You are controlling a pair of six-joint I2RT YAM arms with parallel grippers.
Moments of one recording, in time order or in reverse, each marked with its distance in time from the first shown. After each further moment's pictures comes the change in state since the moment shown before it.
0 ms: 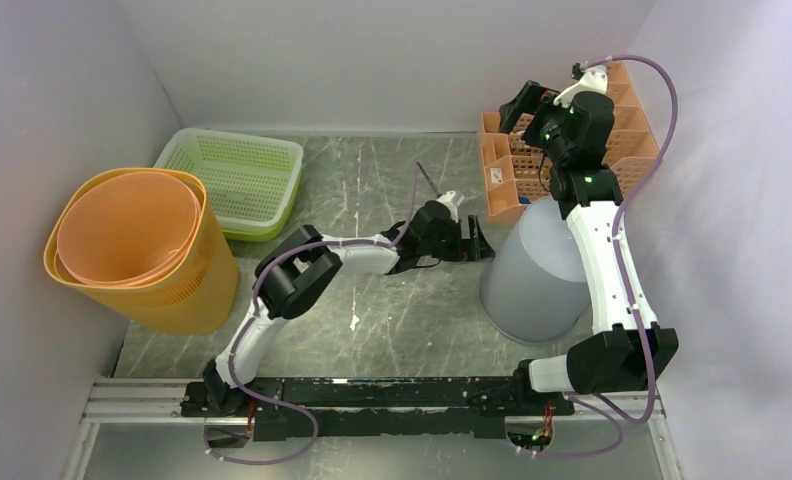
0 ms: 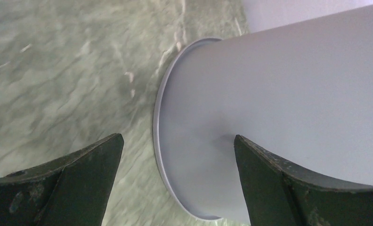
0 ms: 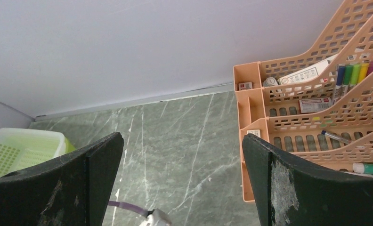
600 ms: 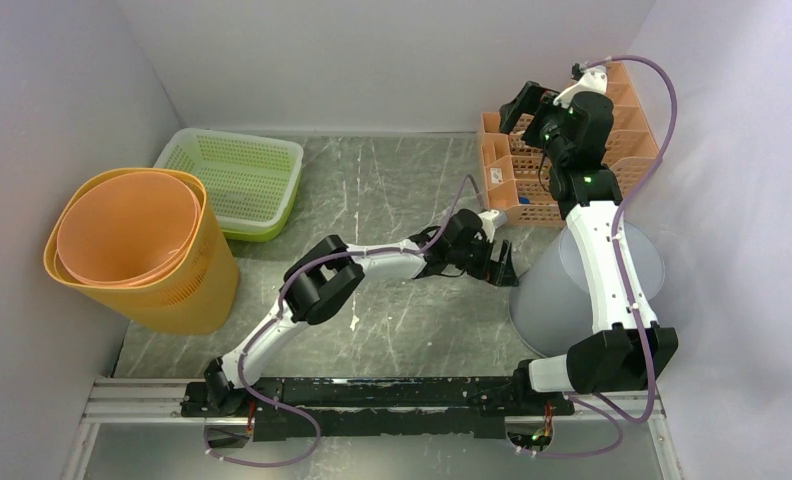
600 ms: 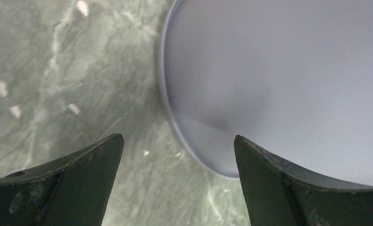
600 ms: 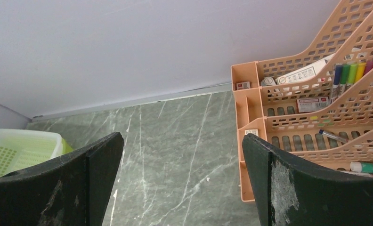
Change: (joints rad) left arm -0.090 0.220 0.352 -0.146 0.200 0.175; right arm 0.000 0.002 -0.002 0.000 0.010 -0.002
